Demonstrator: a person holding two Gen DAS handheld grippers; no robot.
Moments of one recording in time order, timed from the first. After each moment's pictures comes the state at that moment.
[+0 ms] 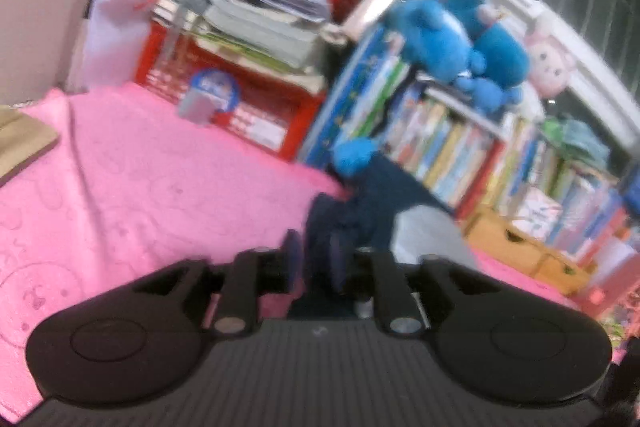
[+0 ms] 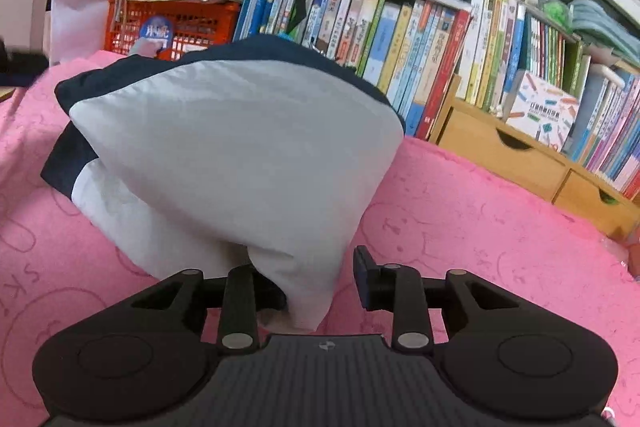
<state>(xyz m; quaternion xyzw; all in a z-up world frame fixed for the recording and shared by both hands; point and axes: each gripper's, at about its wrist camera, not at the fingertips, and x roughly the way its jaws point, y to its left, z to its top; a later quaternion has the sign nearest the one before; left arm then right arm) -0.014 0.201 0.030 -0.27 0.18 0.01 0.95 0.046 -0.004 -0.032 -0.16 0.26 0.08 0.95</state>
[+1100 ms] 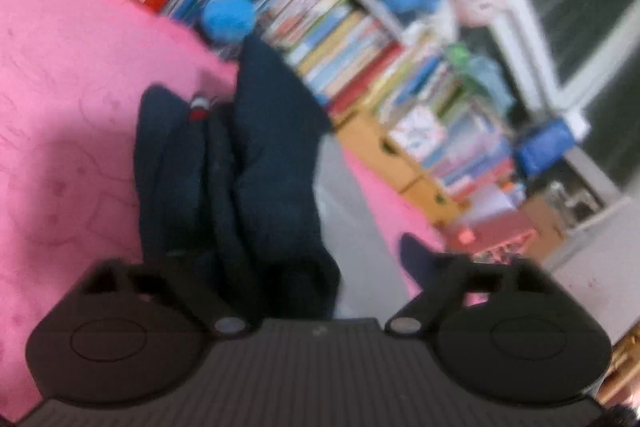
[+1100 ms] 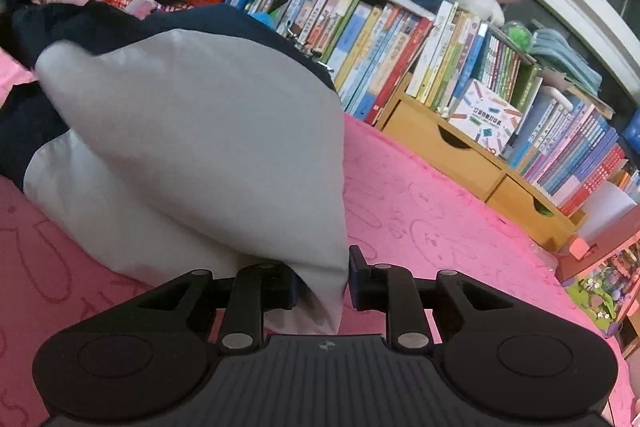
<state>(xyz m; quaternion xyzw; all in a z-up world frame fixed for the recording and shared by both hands) 0.063 0.144 0.003 -0.33 0.32 -0.14 0.88 -0.020 -0.051 -0.039 -0.24 0.25 0.03 0.94</state>
